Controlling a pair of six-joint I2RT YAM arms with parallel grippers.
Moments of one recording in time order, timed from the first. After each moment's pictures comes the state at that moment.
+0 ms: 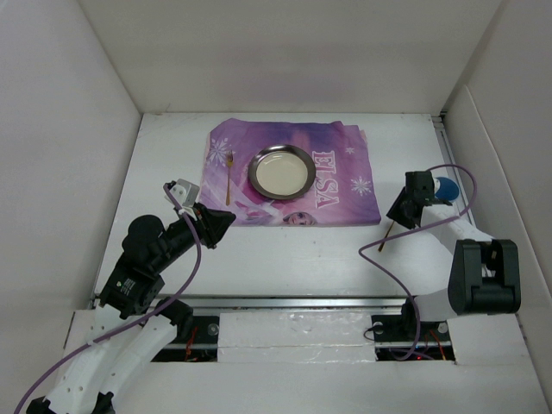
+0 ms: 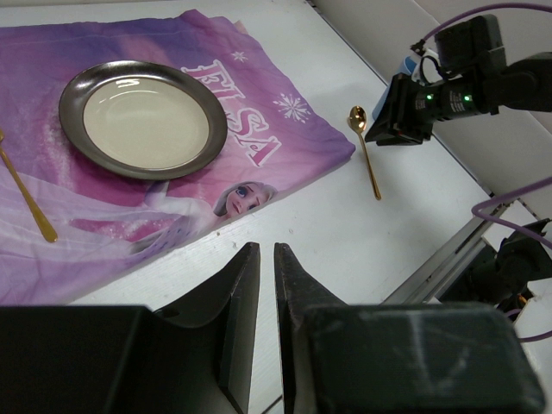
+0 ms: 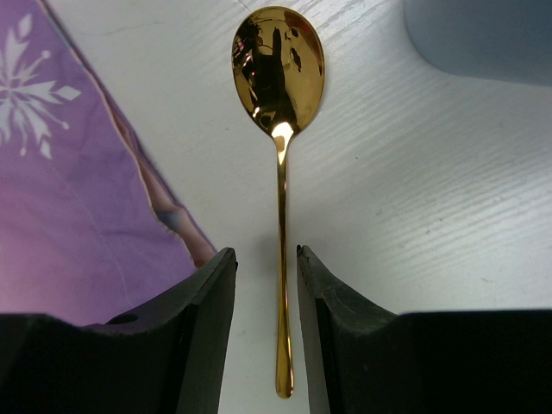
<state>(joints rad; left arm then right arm) -0.47 0.50 0.75 -0.40 0.26 -0.33 -0.01 1.36 0.74 -0.32 0.17 0.56</state>
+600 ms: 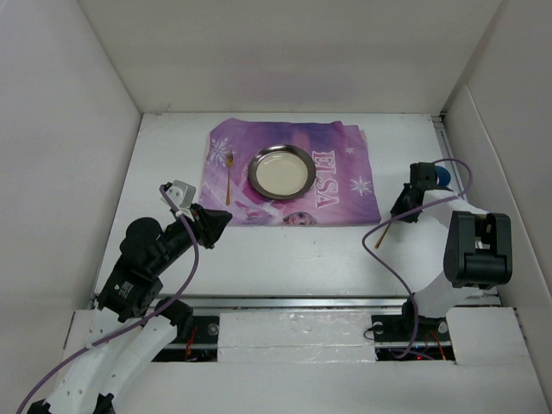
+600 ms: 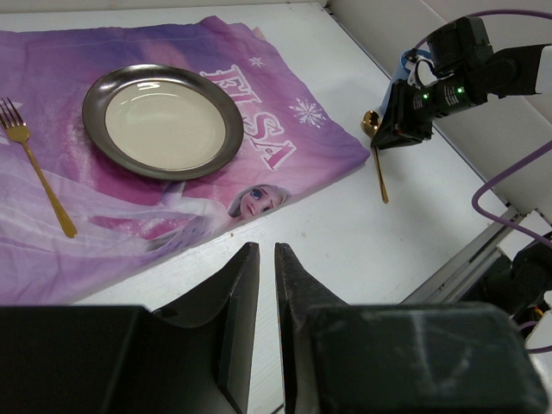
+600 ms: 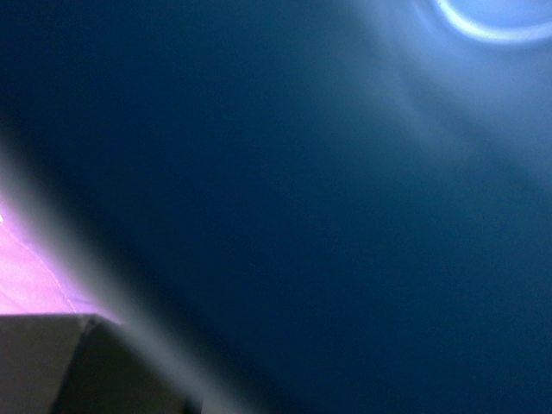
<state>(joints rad) -0.47 0.47 0.75 -0.41 0.21 -0.32 -0.09 1.61 0.89 -0.35 0.09 0.47</state>
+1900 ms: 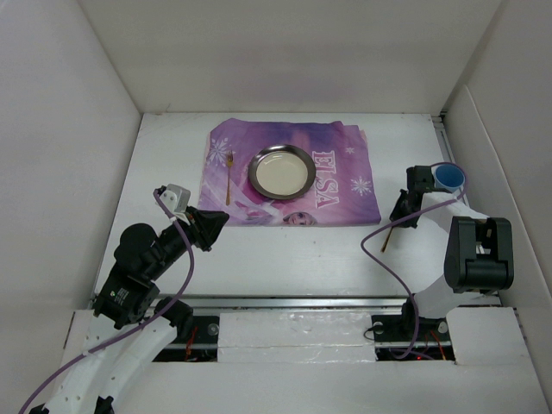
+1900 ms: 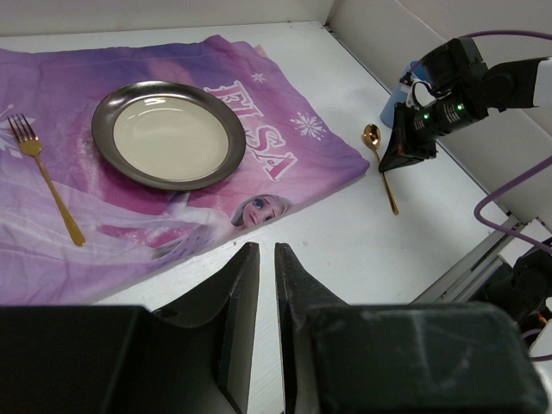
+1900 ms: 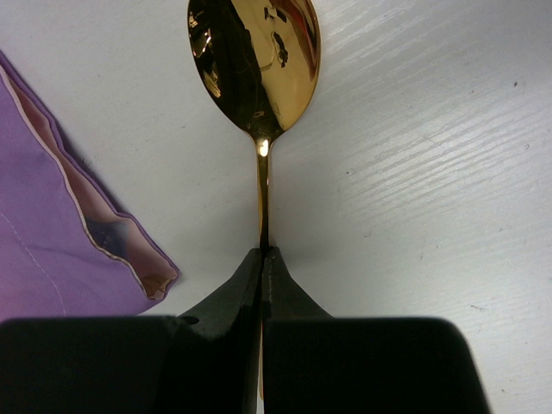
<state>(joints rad) -0.48 0.43 0.75 -0.42 0.20 -0.31 -0.06 1.57 0.87 -0.44 0.07 0.45</state>
